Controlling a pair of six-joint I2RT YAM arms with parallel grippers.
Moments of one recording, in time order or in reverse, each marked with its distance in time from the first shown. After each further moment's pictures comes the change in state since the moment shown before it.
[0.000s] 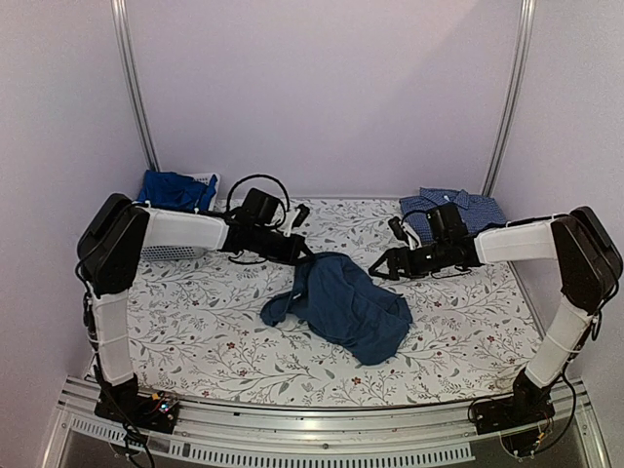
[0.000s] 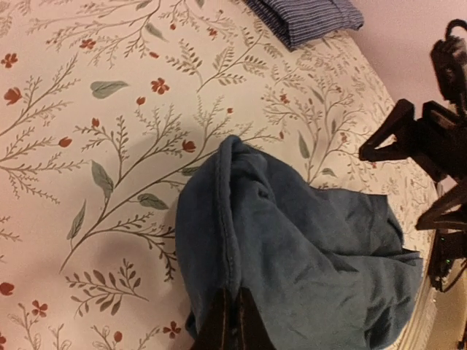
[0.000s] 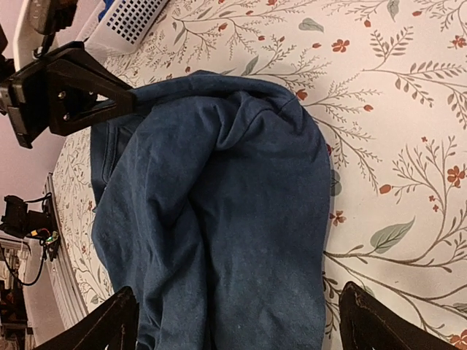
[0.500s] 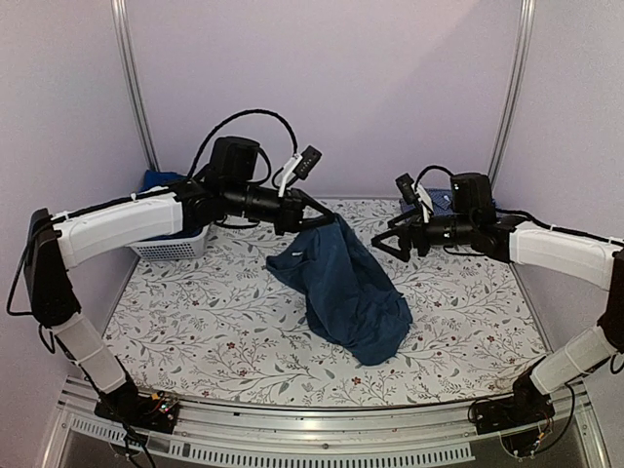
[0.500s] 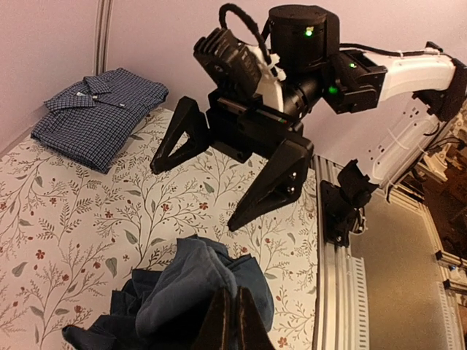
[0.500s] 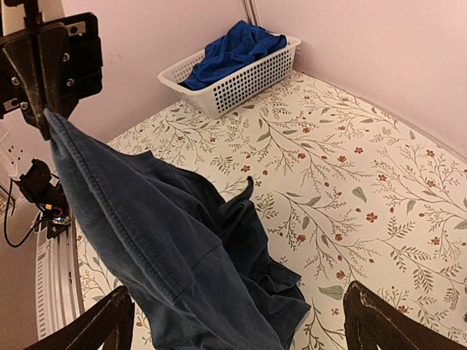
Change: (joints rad) left arm -0.111 -0.383 0.048 -0.056 0.288 0.220; right arm 0.046 -0.289 0.014 0.046 -0.025 -0.247
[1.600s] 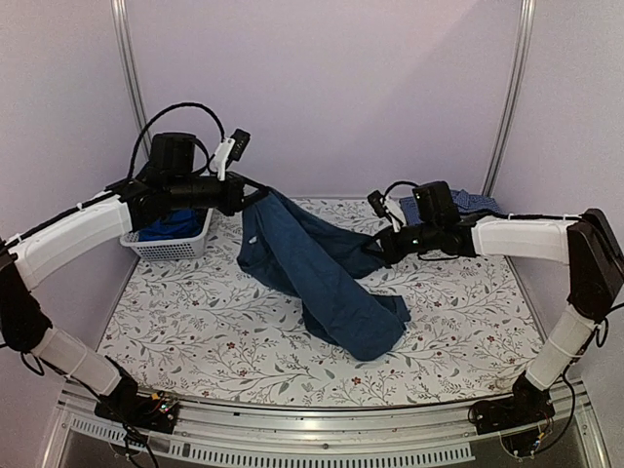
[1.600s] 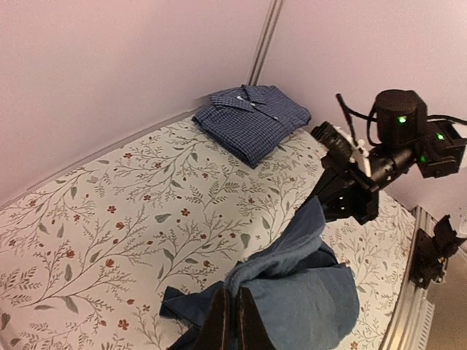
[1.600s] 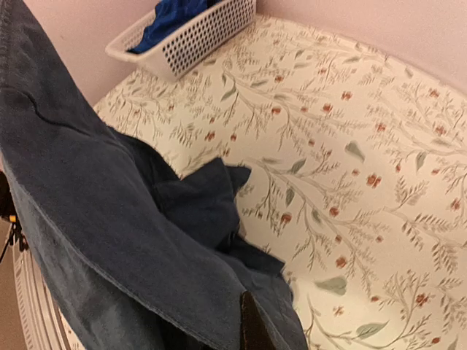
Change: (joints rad) left arm 0.203 -0.252 -0.170 -0.074 -0.265 -0.003; right arm 0.069 0.229 0.074 -0.019 0.109 0.049
